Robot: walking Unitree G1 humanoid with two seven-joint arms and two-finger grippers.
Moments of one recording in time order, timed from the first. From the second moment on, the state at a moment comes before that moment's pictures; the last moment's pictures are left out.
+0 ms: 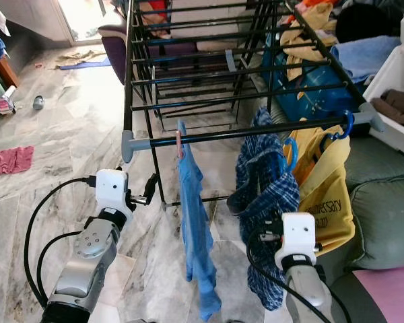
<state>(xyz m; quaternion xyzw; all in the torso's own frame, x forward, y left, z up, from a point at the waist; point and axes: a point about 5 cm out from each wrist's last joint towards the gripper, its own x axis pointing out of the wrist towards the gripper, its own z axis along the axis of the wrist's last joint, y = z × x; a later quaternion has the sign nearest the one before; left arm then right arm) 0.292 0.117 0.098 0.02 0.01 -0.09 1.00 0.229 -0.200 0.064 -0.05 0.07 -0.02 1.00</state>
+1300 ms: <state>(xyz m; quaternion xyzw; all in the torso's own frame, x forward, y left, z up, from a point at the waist) 0.292 0.115 0.096 0.02 0.01 -0.08 1.00 0.250 -0.182 0.077 -0.02 0.07 -0.02 1.00</state>
